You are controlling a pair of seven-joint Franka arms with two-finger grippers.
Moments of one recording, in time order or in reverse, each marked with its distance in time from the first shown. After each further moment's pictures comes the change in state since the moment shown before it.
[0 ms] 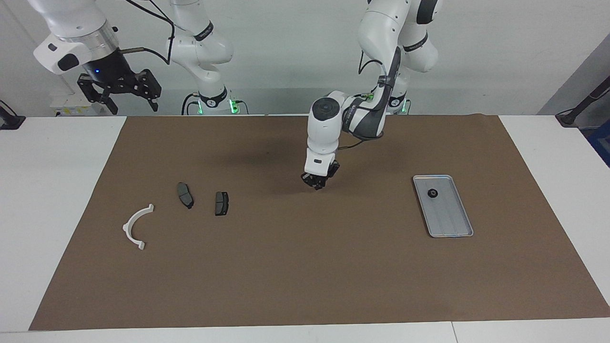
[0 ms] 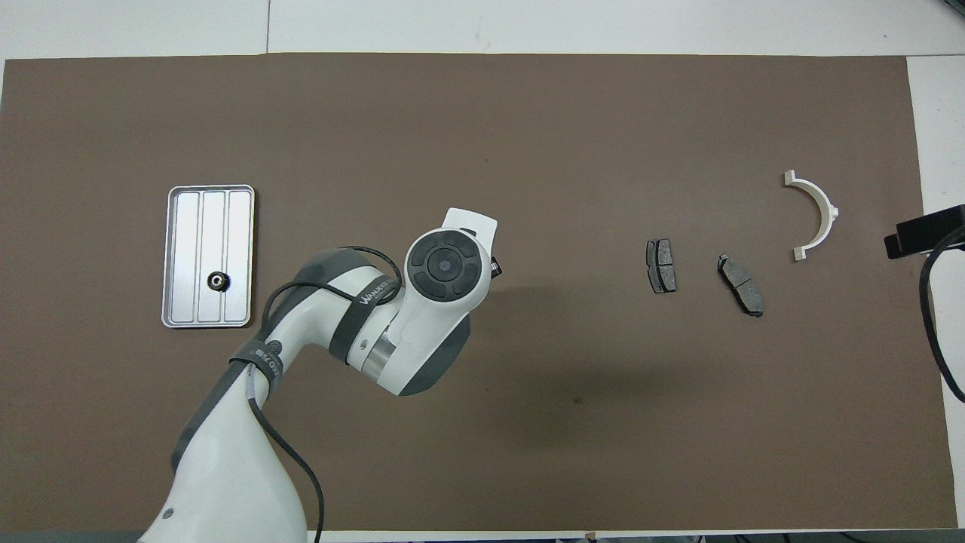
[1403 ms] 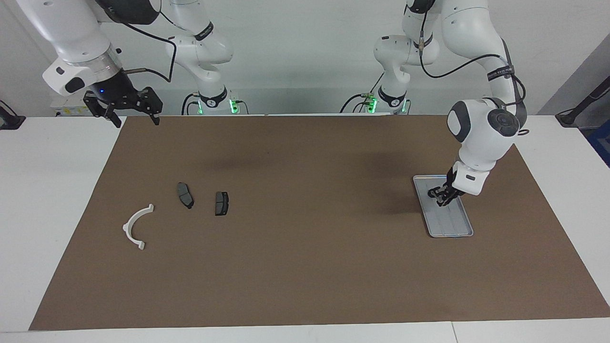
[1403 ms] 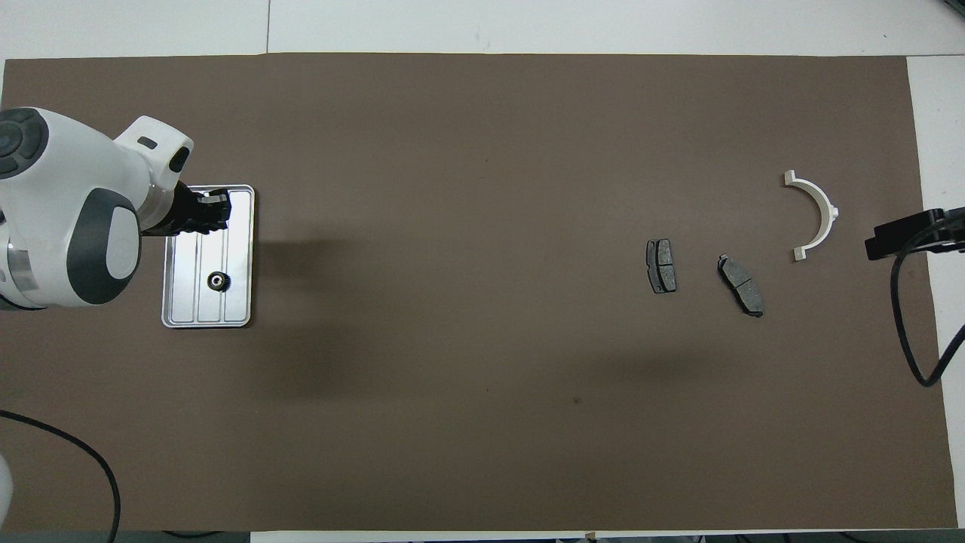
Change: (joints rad) left arm 0.608 -0.073 0.006 -0.080 0.000 0.028 0.852; right arm 0.010 -0.013 -0.031 -0.131 0.000 0.095 0.000
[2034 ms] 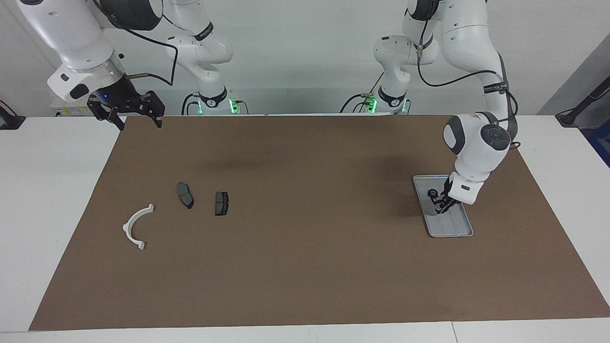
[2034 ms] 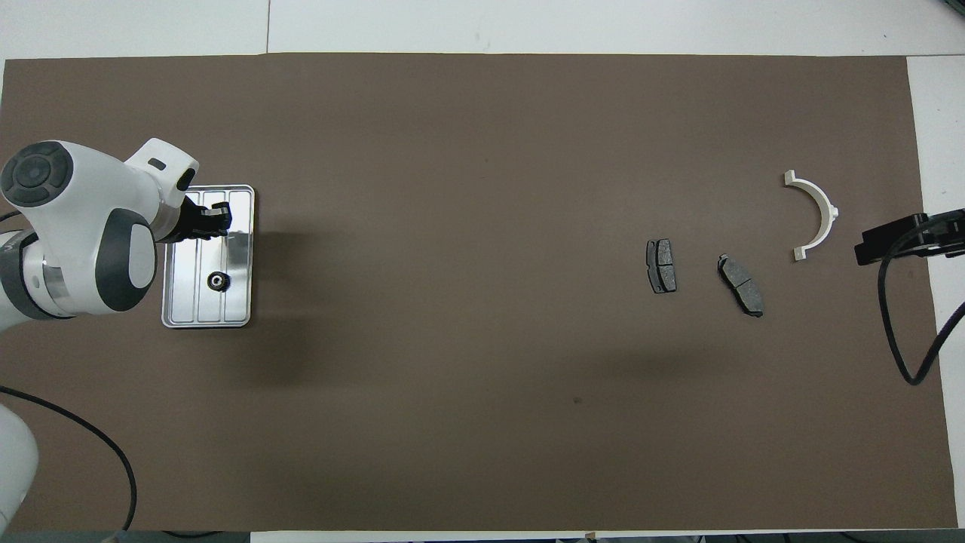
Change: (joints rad) left arm 0.012 0.067 -0.007 -0.034 0.000 0.102 0.016; right arm 0.004 0.005 -0.001 -0.016 0.000 0.000 0.000
